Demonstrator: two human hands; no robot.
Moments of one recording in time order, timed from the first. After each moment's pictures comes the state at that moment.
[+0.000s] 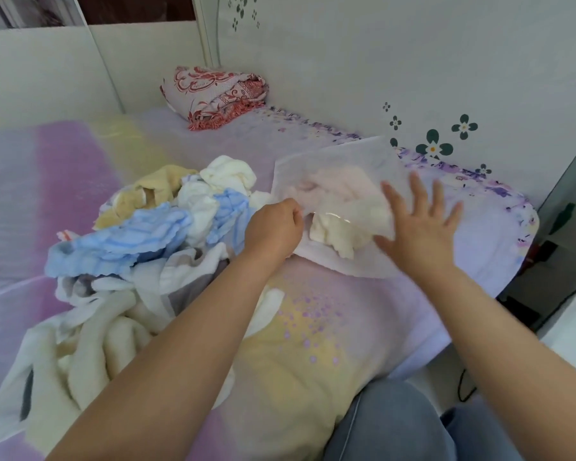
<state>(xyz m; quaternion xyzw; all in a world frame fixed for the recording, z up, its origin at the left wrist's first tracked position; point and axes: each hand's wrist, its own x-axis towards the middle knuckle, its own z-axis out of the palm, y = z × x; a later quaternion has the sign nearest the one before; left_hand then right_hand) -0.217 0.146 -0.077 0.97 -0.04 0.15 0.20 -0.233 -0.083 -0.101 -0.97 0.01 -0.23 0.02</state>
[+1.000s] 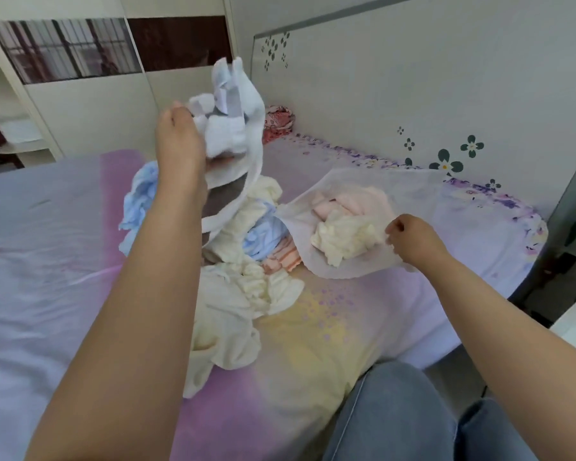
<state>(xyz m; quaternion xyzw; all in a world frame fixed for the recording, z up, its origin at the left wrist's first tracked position) -0.299 0.238 0.082 0.63 0.05 0.35 0.69 -0.262 -0.075 -0.075 -0.92 0.05 -0.07 0.37</state>
